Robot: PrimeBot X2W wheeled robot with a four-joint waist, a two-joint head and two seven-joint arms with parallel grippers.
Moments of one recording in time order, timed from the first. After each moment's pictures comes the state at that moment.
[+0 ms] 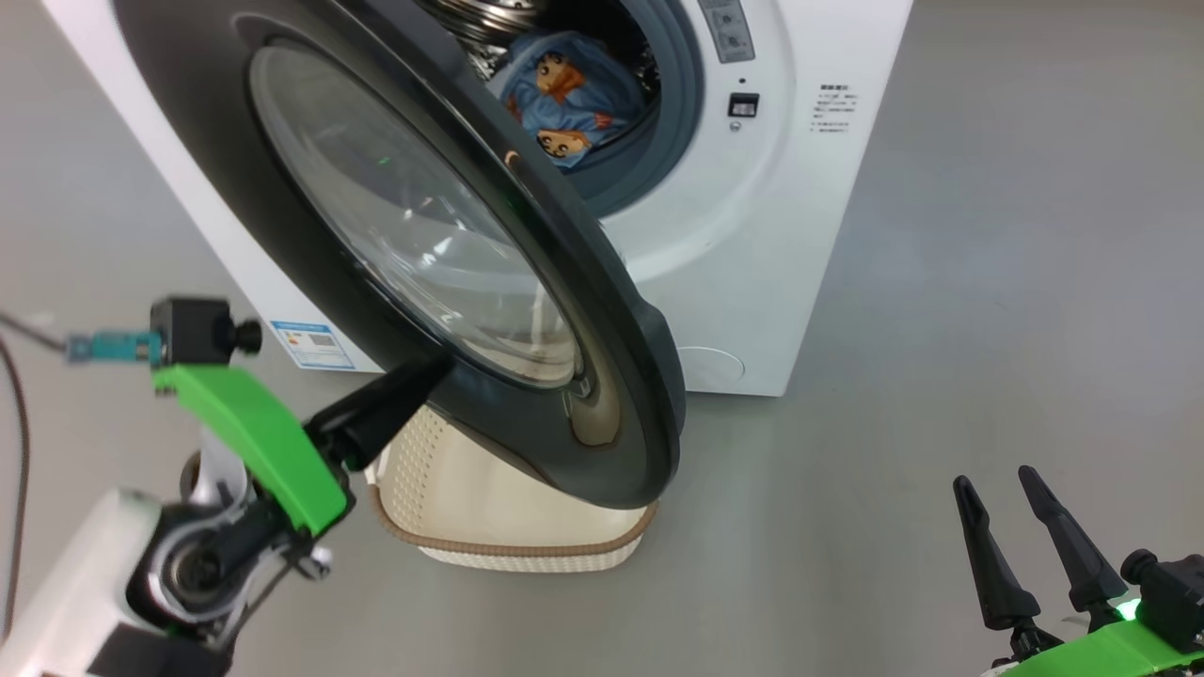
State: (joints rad) left arm -0.51 0.39 -0.44 0.07 -1.33 -0.13 0.45; right arm 0.04 -0.24 0.04 0.08 0.44 0.12 -0.26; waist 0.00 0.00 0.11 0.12
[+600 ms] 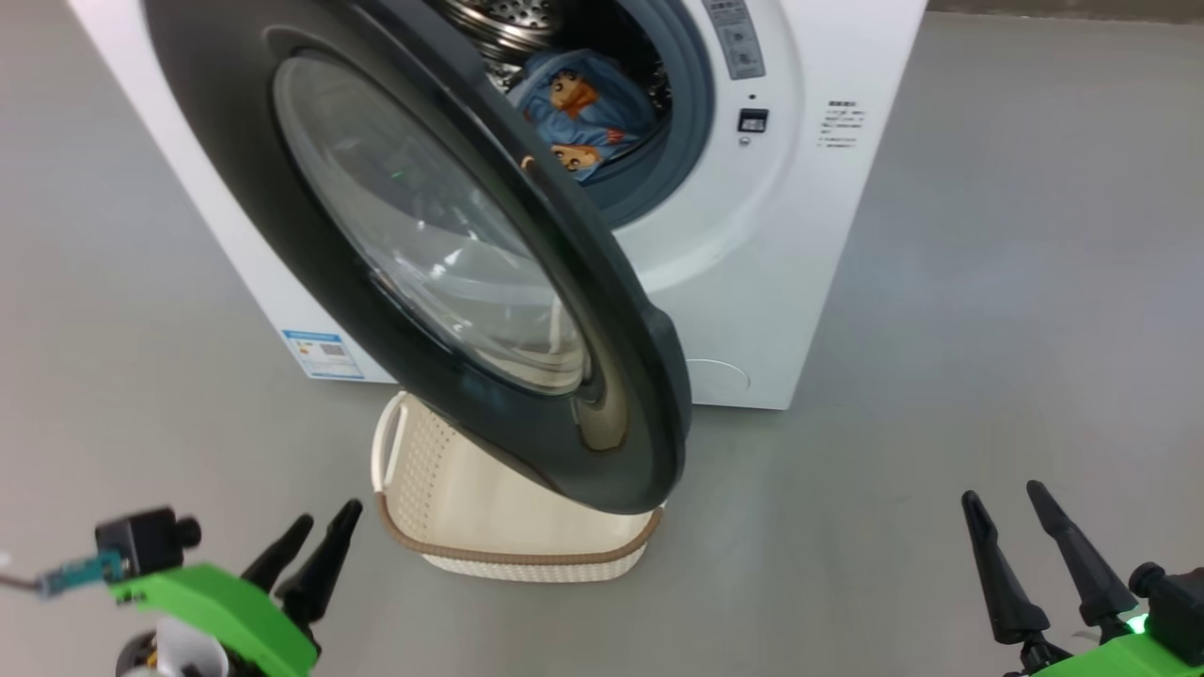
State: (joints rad) left arm -0.29 0.46 -0.56 0.29 -1.22 -0.13 -0.01; right arm 0.07 -0.26 0.04 0.08 0.44 0.12 -0.26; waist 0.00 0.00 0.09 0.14
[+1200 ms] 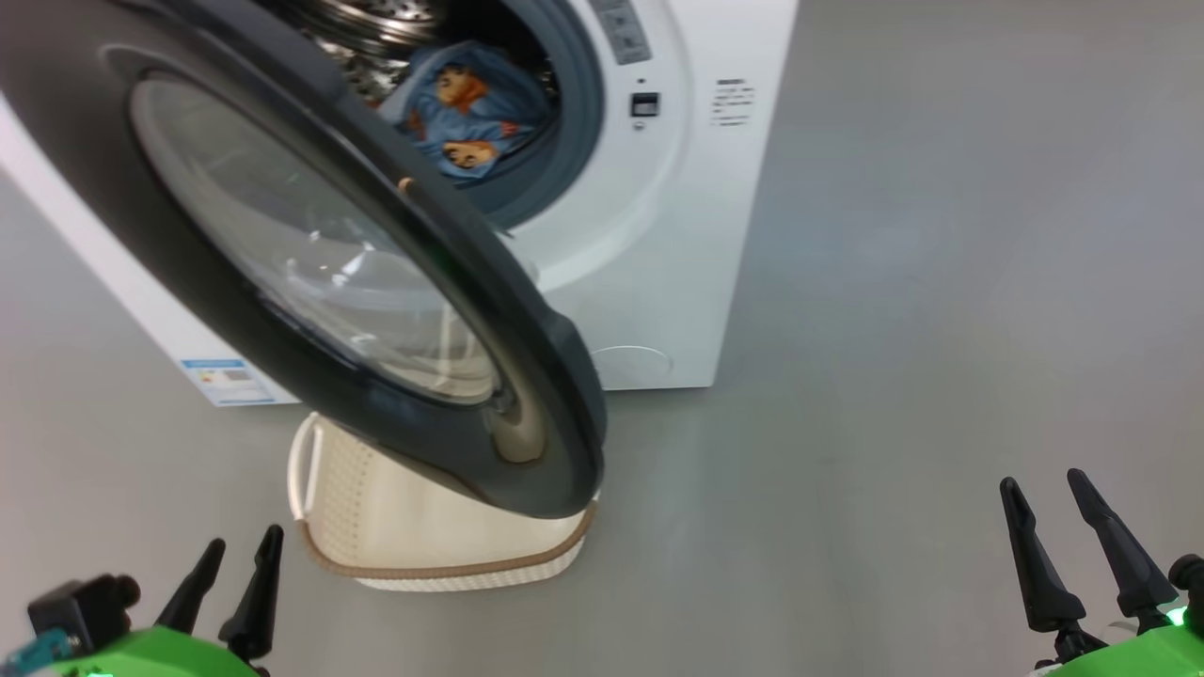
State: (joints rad) left arm -0.18 0.42 -0.43 0.40 -0.97 -0.13 -0.25; right arm 0.06 -0.28 -0.01 0.07 0.44 0.12 -0.26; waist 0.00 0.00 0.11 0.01
